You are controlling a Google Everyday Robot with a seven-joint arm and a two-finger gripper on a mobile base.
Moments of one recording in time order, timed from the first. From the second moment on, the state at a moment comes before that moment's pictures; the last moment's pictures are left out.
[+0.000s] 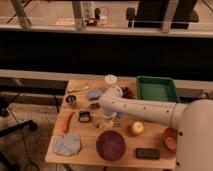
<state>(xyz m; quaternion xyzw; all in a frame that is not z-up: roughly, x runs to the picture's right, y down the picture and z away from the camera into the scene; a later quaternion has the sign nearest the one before) 0.008 0.187 0.864 -0.31 -0.10 -0.14 0.94</state>
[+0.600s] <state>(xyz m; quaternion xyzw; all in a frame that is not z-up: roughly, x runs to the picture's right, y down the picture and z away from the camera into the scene) 0.016 0.190 0.865 -0.33 -0.09 -0.15 0.93</state>
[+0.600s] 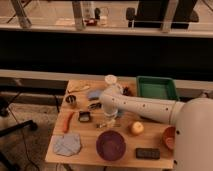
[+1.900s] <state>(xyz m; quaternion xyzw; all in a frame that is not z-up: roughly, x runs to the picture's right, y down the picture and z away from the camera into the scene) 0.017 0.201 0.857 -0.34 -0.10 -0.14 0.92</state>
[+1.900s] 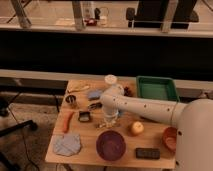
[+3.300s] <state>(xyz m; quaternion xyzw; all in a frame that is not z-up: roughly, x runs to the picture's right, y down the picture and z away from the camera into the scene) 0.024 0.213 0.840 -0.33 -0.12 -0.13 0.93</state>
